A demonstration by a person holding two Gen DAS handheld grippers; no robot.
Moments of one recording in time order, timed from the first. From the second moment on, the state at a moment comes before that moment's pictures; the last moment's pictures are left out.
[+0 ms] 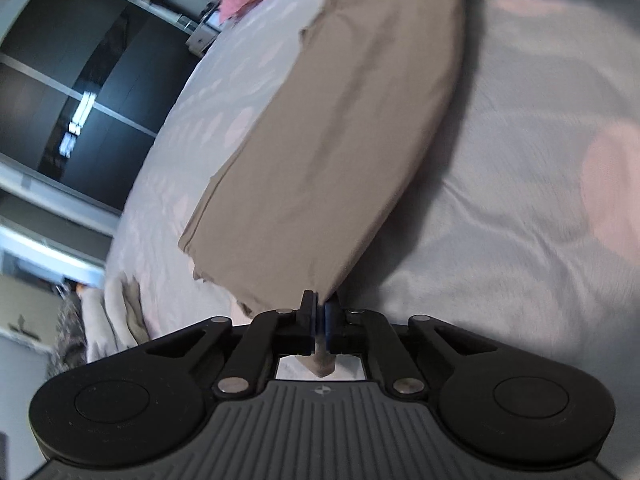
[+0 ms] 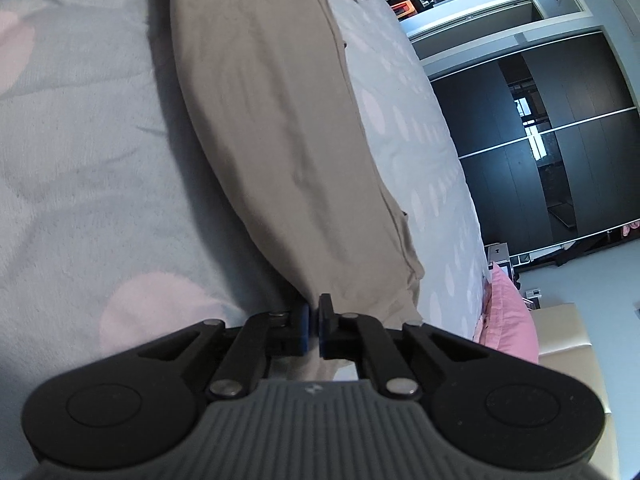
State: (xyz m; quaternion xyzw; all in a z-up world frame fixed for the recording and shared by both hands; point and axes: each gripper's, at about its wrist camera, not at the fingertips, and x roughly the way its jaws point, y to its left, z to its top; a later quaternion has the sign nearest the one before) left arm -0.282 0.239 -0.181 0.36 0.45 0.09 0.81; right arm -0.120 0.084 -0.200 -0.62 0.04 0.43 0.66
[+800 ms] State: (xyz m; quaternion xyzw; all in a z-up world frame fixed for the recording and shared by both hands) left arm -0.376 0.247 -0.075 0.22 0.49 -0.03 0.84; right arm -0.211 0.009 -0.104 -0.61 0.10 0.56 0.55
